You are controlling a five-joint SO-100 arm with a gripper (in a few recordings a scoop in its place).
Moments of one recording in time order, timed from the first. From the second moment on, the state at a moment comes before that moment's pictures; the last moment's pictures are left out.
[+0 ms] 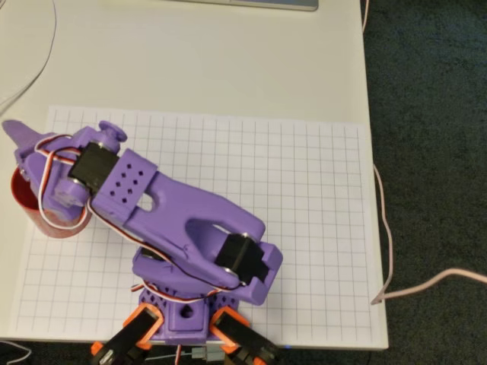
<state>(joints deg) -66.1 147.0 128.7 75.9 22.1</state>
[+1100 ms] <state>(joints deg) -1.1 187.3 140.2 59.0 9.5</state>
